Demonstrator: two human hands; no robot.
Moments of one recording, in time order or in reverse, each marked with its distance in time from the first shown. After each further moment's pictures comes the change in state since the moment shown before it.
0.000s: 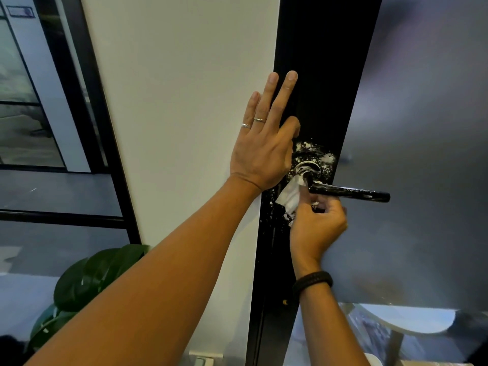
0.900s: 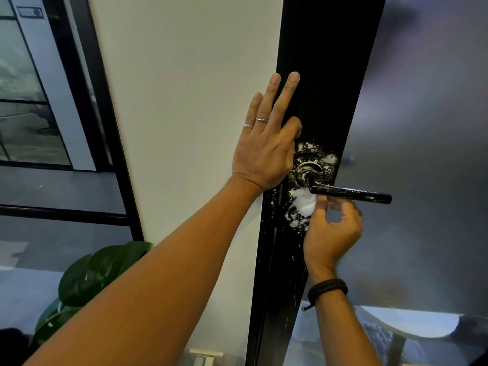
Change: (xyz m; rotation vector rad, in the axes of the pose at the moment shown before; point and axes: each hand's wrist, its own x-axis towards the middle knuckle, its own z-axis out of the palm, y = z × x) left_hand 0.000 -0.001 -0.001 -0.001 0.005 -0.010; right_hand 0.013 0.018 -0.019 -0.052 -0.001 -0.239
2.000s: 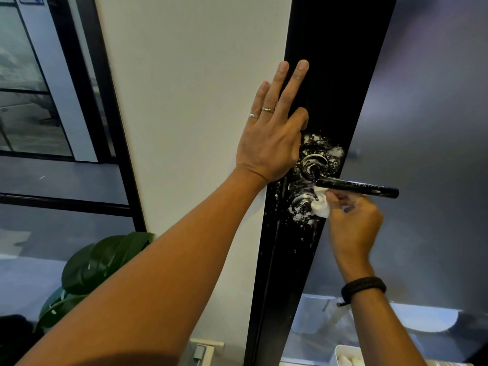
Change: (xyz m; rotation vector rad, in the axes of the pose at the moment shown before) left_hand -0.001 0.001 0.000 0.009 0.004 0.005; right_hand 0.035 0.010 -0.029 -0.159 -0.298 -0.022
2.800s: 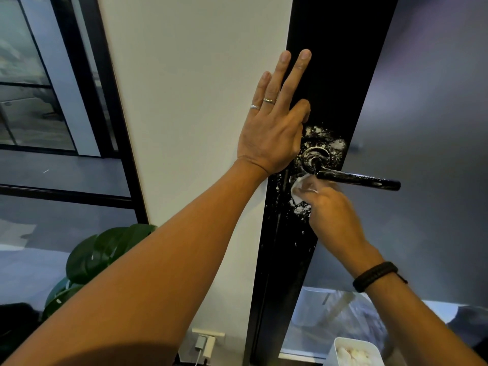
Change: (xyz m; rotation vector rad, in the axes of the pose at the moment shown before) left_hand 0.000 -0.002 0.003 0.015 0.023 0.001; right_hand 0.003 -0.016 -0.001 -0.502 -0.539 -0.638
